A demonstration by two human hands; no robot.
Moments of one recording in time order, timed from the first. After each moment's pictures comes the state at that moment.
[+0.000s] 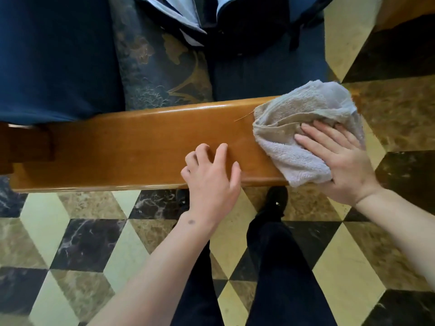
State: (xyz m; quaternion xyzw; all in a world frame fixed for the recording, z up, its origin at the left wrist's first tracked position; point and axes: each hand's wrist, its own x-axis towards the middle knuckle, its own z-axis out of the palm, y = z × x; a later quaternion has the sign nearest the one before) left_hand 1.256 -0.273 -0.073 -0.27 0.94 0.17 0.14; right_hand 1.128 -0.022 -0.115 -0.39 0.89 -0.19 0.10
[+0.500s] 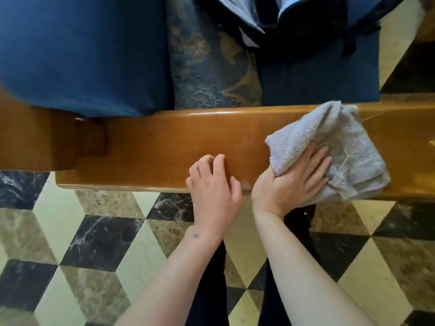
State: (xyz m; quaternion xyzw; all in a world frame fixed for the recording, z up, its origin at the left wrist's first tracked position) left_hand 1.319 -0.393 -0.089 -0.31 0.93 0.20 0.08; right_hand 1.262 -0.308 -0.106 0.21 0.95 -0.23 0.00
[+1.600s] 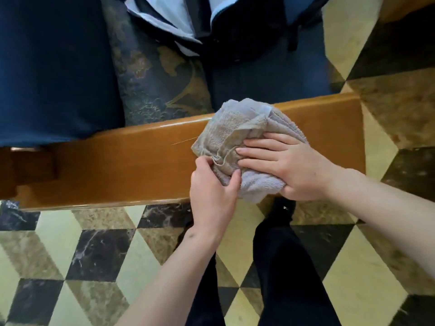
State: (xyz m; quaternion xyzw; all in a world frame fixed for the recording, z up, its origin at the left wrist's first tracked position) left_hand 1.243 -0.274 -0.070 -0.39 0.85 0.36 0.06; right_hand 1.110 -0.106 -0.111 -0.60 0.77 -0.15 0.18
